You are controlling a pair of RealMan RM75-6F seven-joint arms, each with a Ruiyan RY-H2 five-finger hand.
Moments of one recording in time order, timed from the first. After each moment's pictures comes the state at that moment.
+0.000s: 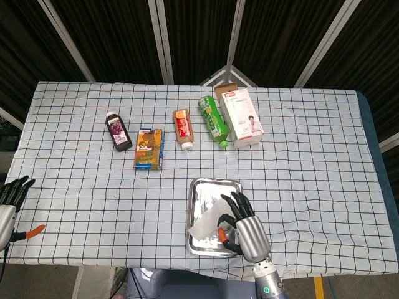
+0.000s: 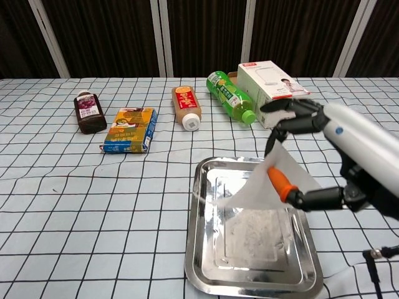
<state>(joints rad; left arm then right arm) -0.07 -1.07 0.00 -1.62 1.51 1.45 -0.06 0.18 -1.75 -0.02 -1.81 -1.63 1.41 -0.35</state>
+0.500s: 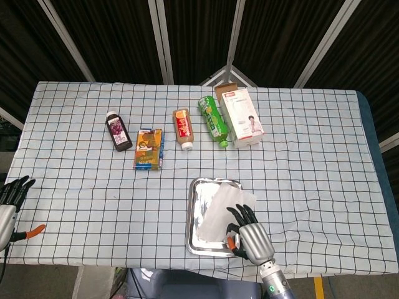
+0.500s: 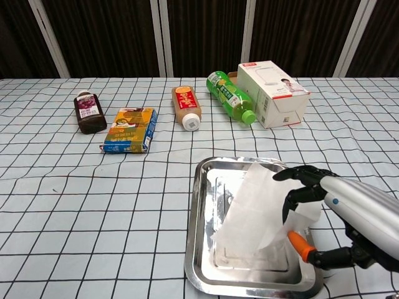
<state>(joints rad) -0.07 -1.07 0.00 -1.63 1.51 1.45 -0.06 0.20 -1.68 -0.06 -1.72 -1.53 1.27 -0.34</state>
